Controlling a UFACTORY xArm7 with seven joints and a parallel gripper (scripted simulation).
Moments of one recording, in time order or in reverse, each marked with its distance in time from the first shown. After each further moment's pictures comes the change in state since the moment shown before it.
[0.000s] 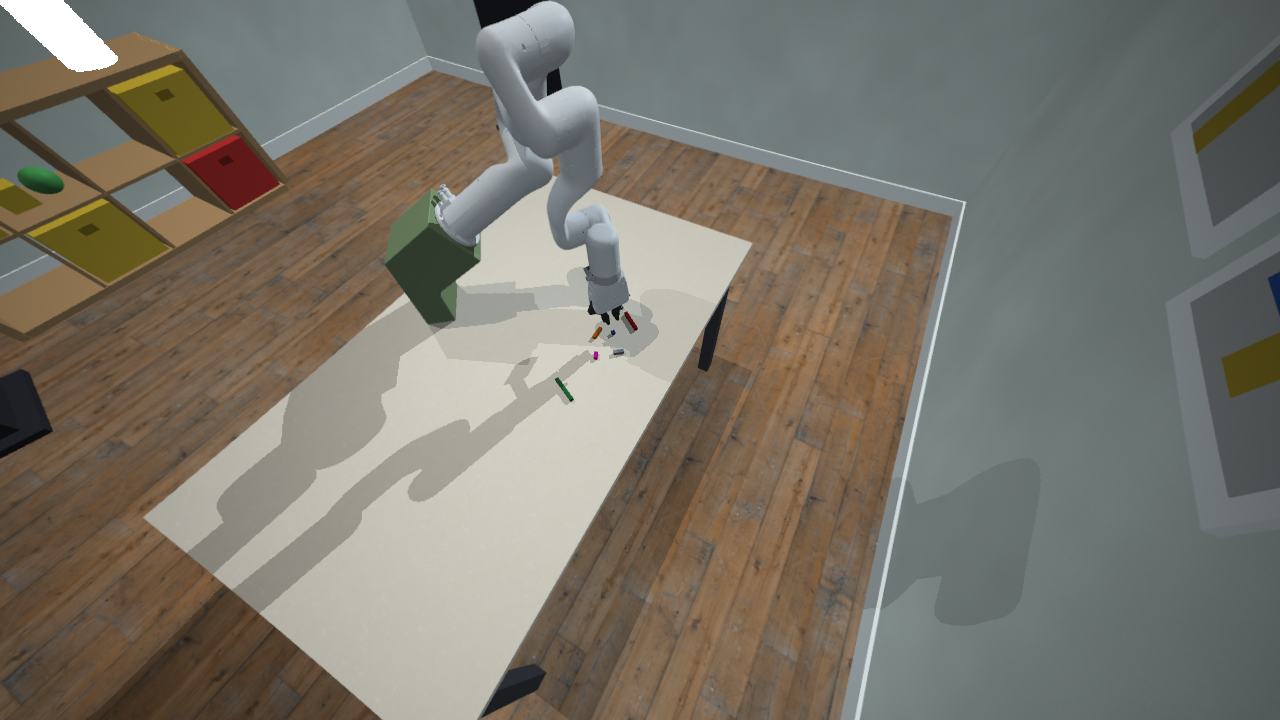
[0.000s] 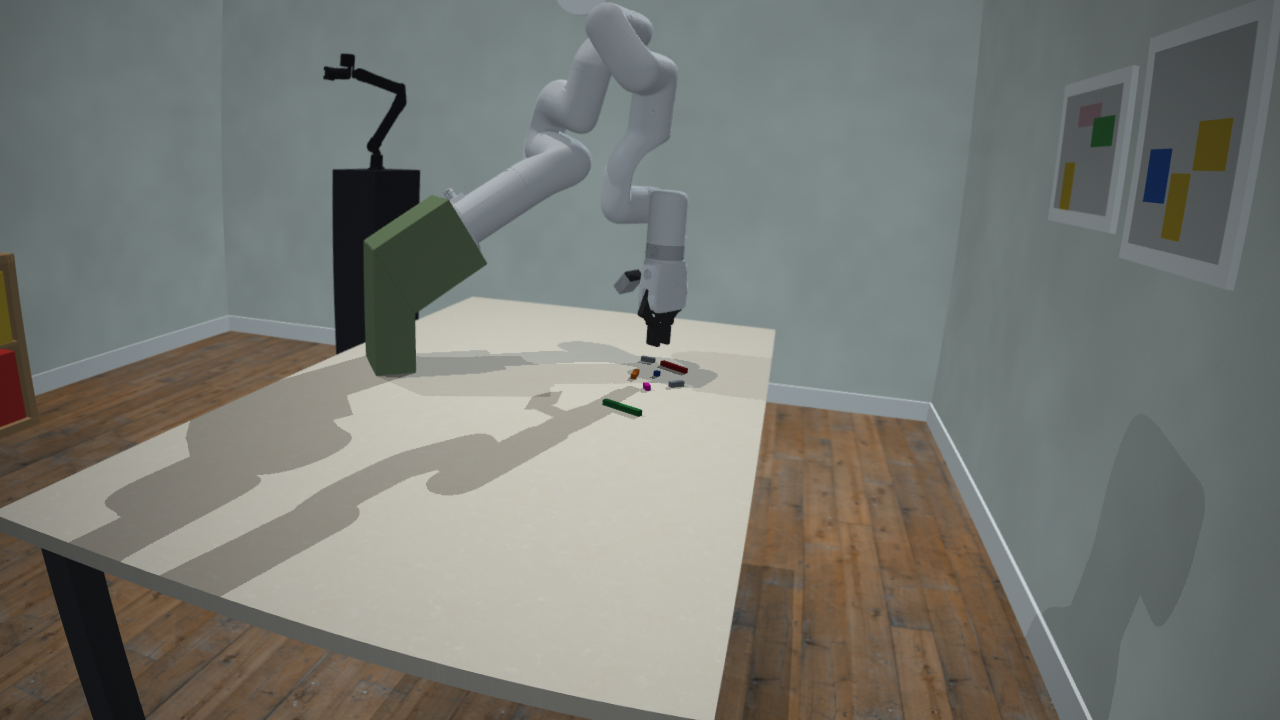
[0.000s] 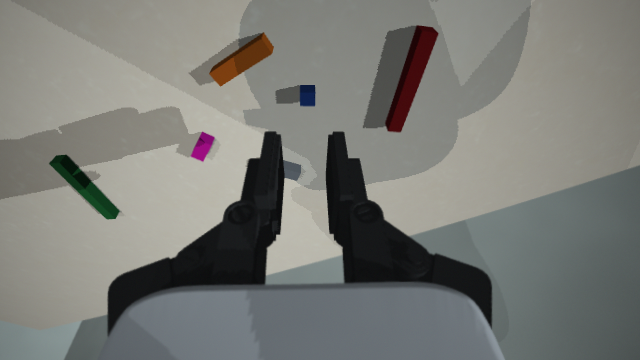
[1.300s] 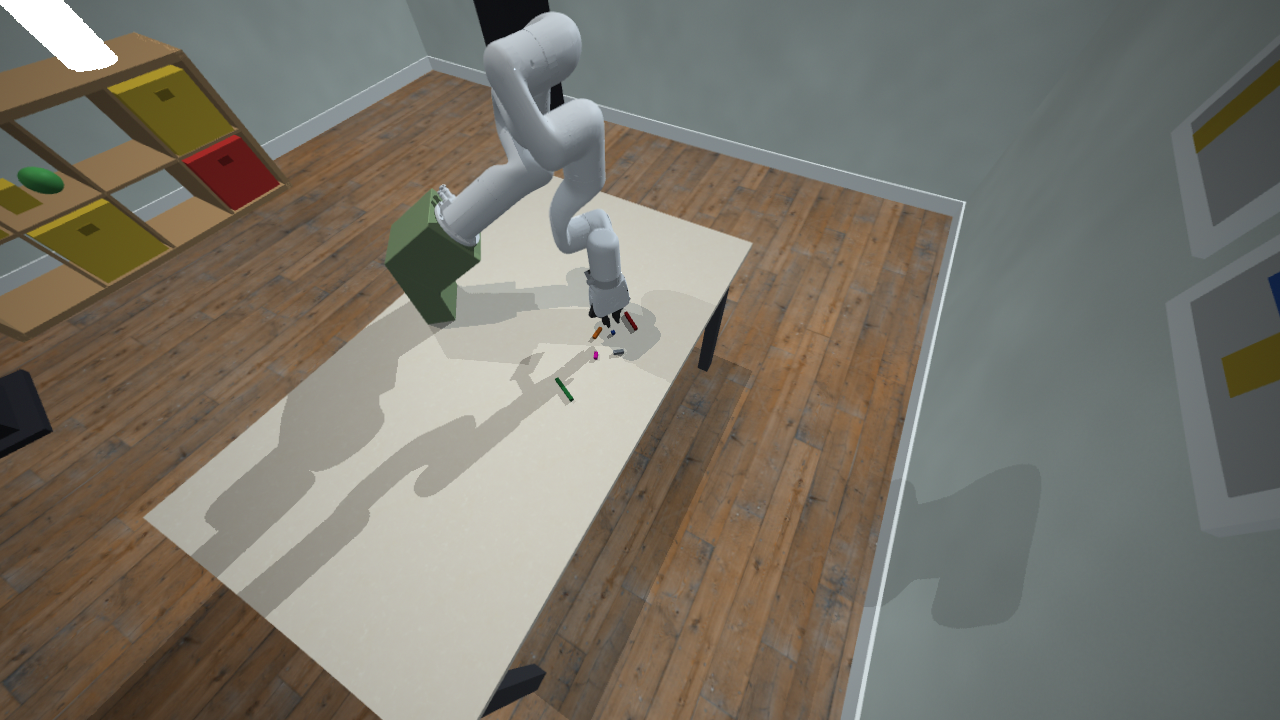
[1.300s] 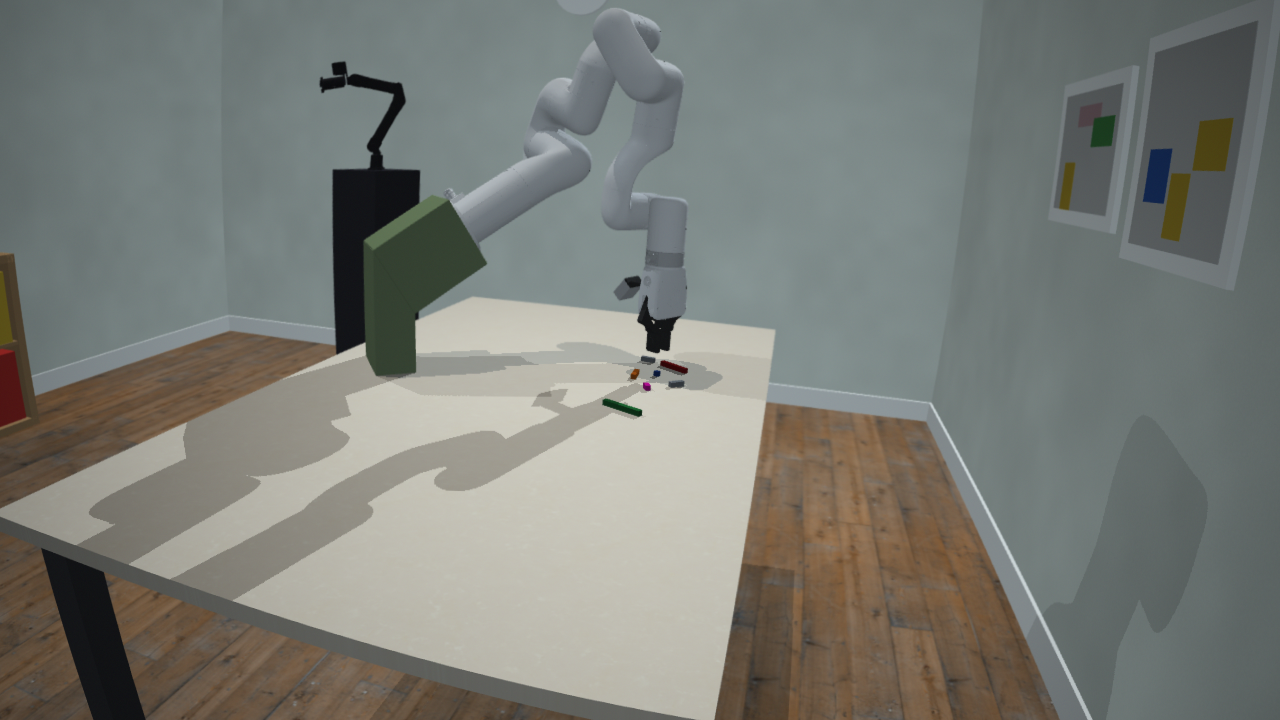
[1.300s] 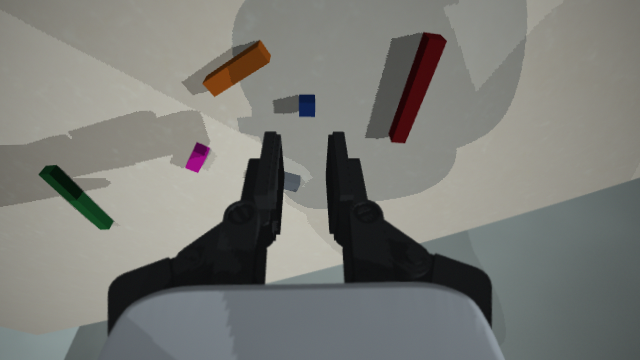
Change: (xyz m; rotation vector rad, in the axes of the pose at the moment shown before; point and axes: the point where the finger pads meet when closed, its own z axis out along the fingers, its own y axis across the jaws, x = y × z) arm 0.000 0.000 0.013 0.001 -0.001 0.000
